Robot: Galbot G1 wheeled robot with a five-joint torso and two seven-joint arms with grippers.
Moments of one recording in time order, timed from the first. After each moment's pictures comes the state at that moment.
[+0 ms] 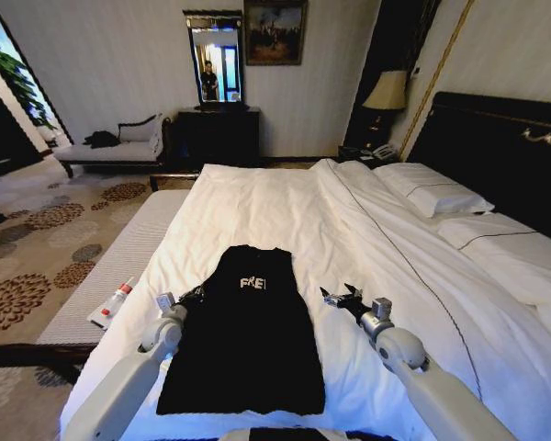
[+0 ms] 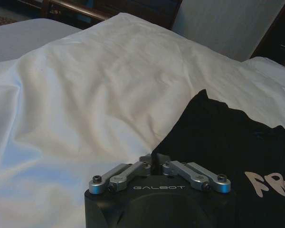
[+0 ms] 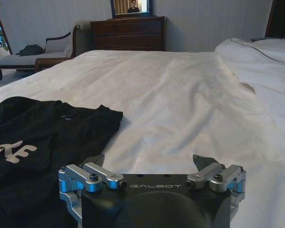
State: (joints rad) left arm 1.10 -0.99 -0.24 -1.65 -0.98 0.23 -0.29; right arm -1.30 0.92 0.39 1.86 0.66 -0.28 0.06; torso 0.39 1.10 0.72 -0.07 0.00
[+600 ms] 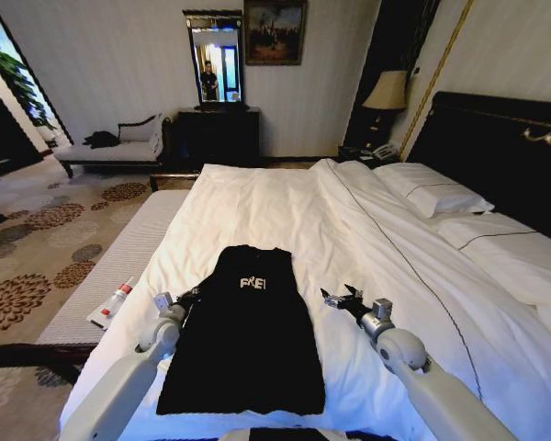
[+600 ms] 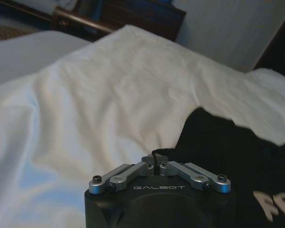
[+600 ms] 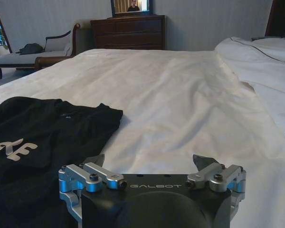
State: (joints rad) left arm 1.10 -0.98 -0.29 -1.67 -1.00 0.23 -0.30; right arm -1.32 0.92 0.40 1.87 0.66 -0.28 0.05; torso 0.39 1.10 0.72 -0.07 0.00
